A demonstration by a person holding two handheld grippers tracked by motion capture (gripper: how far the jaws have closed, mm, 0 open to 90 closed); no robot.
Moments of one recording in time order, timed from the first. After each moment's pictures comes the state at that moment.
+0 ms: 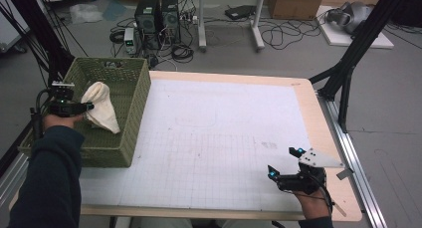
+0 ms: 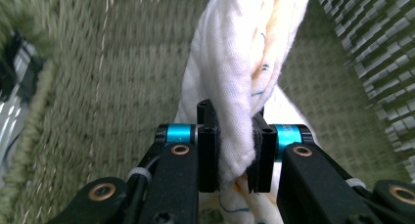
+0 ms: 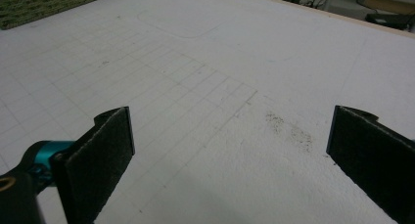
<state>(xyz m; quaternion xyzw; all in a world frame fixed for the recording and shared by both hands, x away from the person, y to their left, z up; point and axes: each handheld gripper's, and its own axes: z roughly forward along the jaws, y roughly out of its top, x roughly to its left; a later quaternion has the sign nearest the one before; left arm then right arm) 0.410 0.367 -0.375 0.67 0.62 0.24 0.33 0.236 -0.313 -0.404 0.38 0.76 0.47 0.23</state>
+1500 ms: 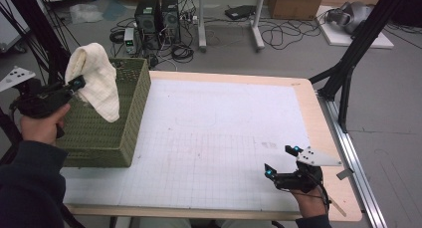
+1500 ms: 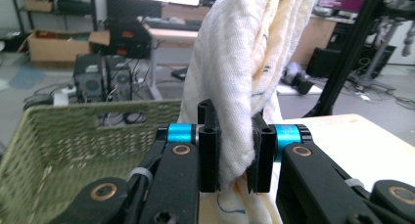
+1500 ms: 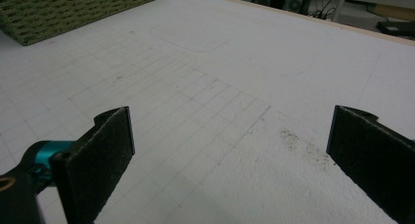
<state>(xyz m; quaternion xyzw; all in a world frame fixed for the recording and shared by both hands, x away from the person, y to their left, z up) 0.320 0.321 -0.269 0.60 0.45 0.32 0.58 0.239 -0.305 -0.401 0.37 0.75 0.49 0.22</state>
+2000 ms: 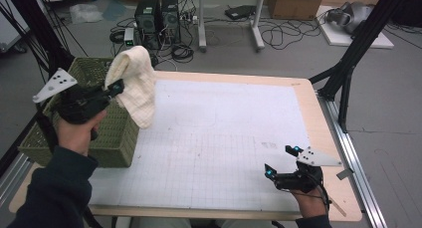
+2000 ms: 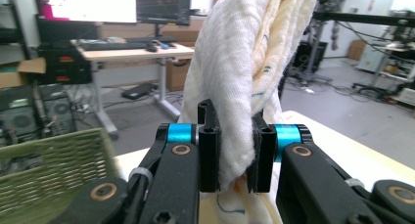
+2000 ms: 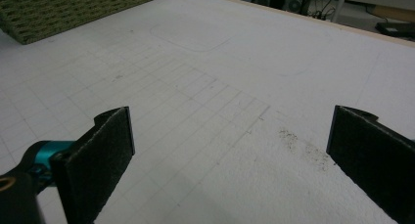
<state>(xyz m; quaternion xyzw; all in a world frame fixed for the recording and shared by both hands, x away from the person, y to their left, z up) 0.308 0.232 -0.265 0.63 0.36 0.28 0.63 0.239 -0.305 -0.401 0.37 0.76 0.49 0.23</state>
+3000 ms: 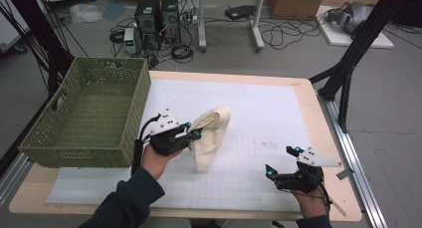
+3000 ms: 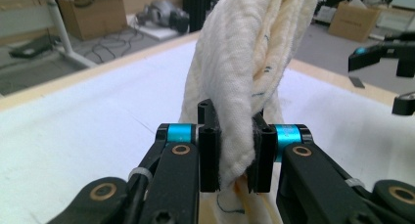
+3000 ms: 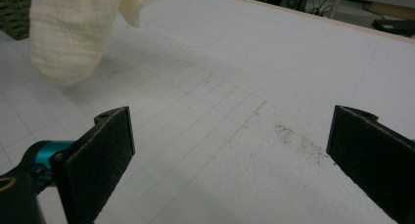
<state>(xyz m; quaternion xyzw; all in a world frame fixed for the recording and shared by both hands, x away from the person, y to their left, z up) 0.309 0.079 -0.370 0.76 0.28 0.16 0.57 0.239 -0.308 -0.403 0.38 0.76 0.48 0.23</state>
